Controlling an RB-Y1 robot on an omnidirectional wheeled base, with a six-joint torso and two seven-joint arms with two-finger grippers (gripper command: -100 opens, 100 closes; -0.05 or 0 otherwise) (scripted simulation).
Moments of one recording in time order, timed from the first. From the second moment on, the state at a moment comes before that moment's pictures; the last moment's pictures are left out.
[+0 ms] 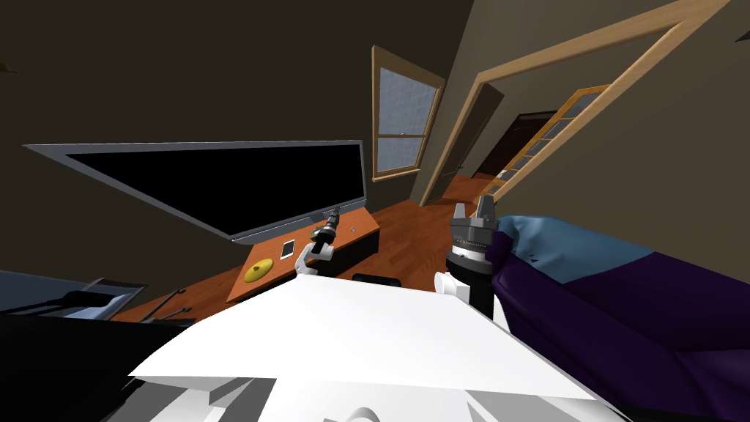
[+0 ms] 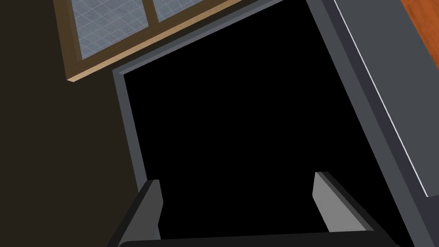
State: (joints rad) left arm 0.16 0.15 0.06 -1.69 -0.18 -0.11 -0.01; right arm 0.54 0.04 0.00 -2.37 0.11 -0.46 -0.05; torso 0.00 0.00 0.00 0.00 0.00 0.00
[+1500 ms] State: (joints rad) left arm -0.03 0.16 0.03 -1.31 -0.16 0.11 -0.05; right arm 0.54 0.04 0.00 -2.37 0.11 -0.46 -0.05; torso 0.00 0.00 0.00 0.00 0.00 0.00
